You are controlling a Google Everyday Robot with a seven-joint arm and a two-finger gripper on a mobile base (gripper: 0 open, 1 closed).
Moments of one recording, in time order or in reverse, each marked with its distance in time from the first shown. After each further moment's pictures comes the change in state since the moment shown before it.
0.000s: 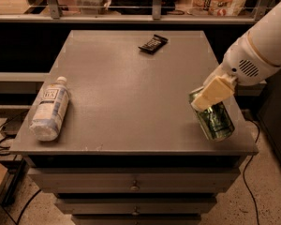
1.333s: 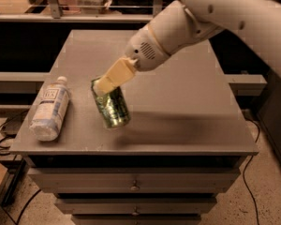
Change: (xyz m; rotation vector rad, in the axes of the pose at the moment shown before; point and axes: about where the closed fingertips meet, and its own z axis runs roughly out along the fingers) arm -0.183 0.096 0.082 -0.470 -0.288 -0.075
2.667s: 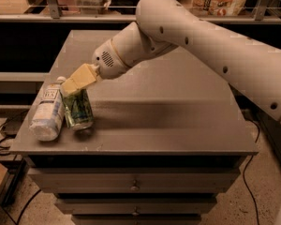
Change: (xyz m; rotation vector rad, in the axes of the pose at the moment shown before) arm -0.040 -0.013 0.097 -0.090 -0.059 0.173
